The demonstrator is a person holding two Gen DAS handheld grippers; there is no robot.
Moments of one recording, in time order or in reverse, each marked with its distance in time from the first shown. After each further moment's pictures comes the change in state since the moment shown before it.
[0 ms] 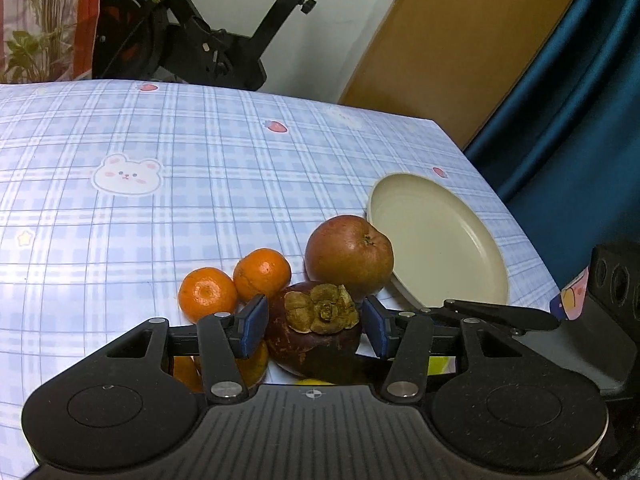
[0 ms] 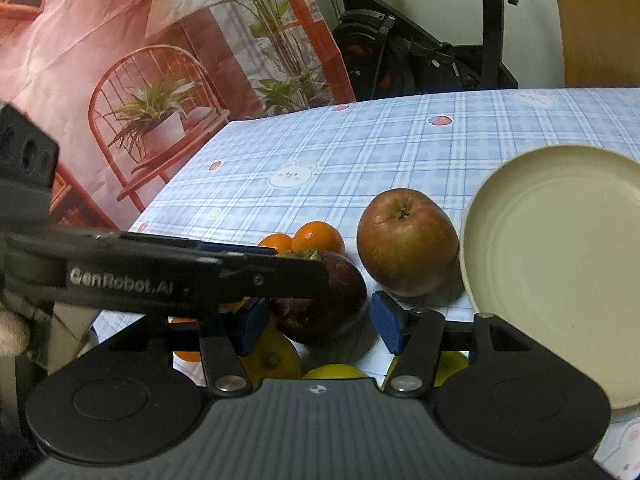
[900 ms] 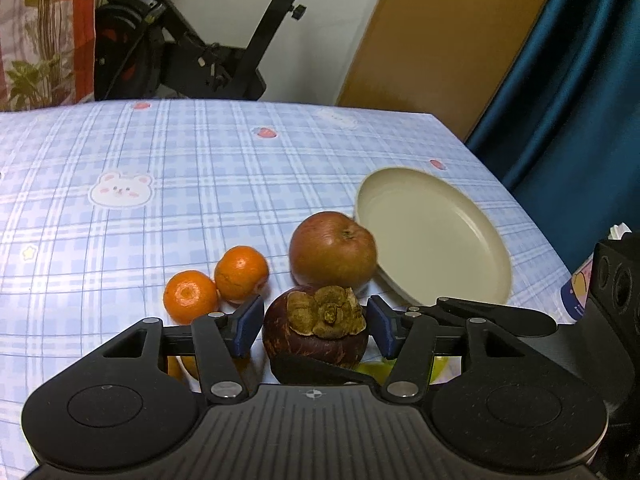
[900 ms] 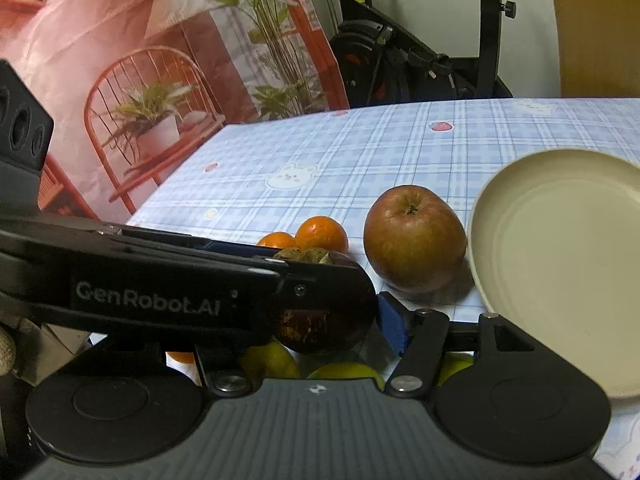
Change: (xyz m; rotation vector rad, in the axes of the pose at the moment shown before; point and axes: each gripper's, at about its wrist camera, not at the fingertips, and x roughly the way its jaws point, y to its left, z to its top) left arm 0.005 -0.022 -0.007 0.081 -0.027 0.073; right arm 0.002 0.012 -0.014 -0.008 -0.050 -0.043
